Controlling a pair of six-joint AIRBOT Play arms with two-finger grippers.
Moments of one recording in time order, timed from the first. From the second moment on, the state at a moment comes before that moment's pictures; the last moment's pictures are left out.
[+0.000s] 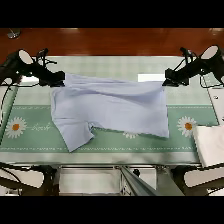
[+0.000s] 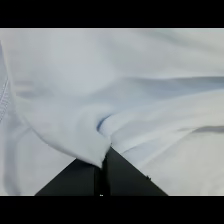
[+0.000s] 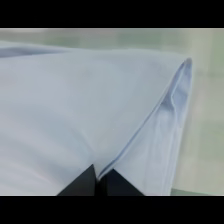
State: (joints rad) left arm 0.05 -1.68 1.45 1.24 -1.16 -1.52; right arm -0.11 -1.68 1.51 -1.15 1.29 1.49
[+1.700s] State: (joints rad) left arm 0.50 -1.20 0.50 0.75 -1.15 -1.19; right arm -0.29 -0.77 0.50 -0.88 1.08 1.46
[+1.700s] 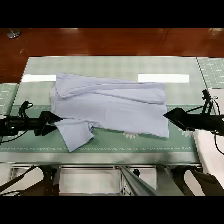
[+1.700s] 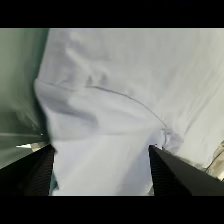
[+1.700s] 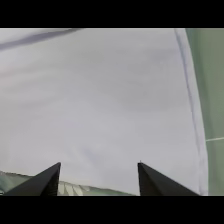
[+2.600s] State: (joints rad) left arm 0.40 -1.23 0.60 0.74 -1.23 -1.13; right arm -0.47 -0.78 0.38 -1.11 1.24 1.53
